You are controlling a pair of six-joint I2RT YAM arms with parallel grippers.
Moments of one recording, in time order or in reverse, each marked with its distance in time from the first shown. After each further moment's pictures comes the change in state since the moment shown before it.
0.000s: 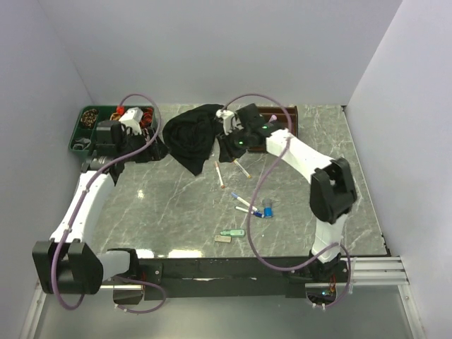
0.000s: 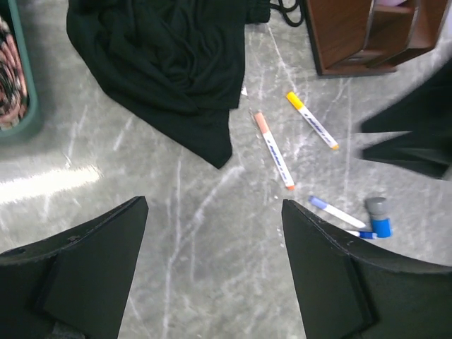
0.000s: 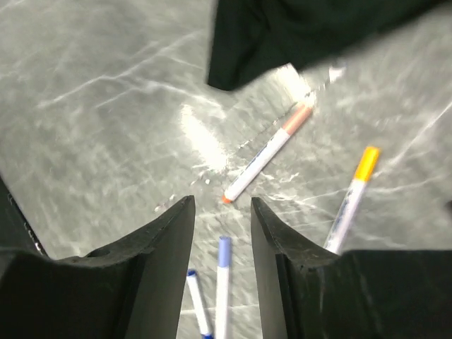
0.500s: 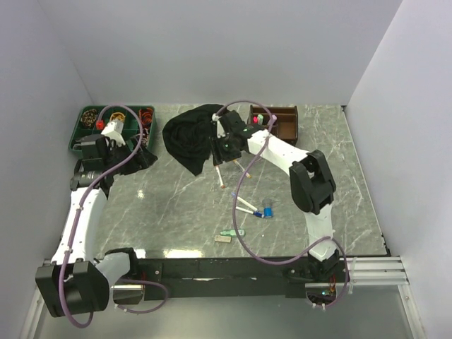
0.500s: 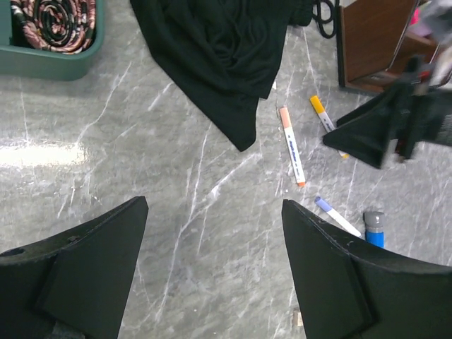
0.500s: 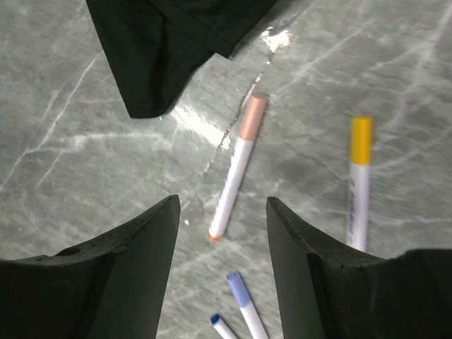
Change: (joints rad) left arm 0.142 -0.166 -0.139 -0.043 0.012 -0.082; right arm 0.080 0.212 0.141 -0.068 0.331 0.330
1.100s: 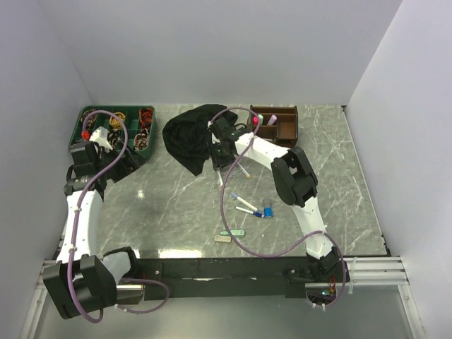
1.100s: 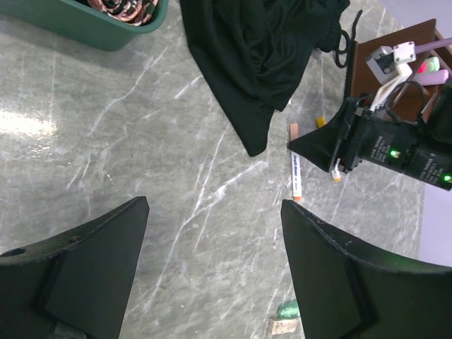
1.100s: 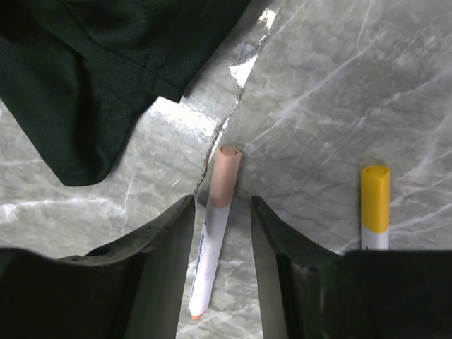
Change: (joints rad) left arm 0.152 -0.009 -0.064 0.010 0.057 -0.109; right arm 0.033 0.228 0.141 -0.014 0.101 0.063
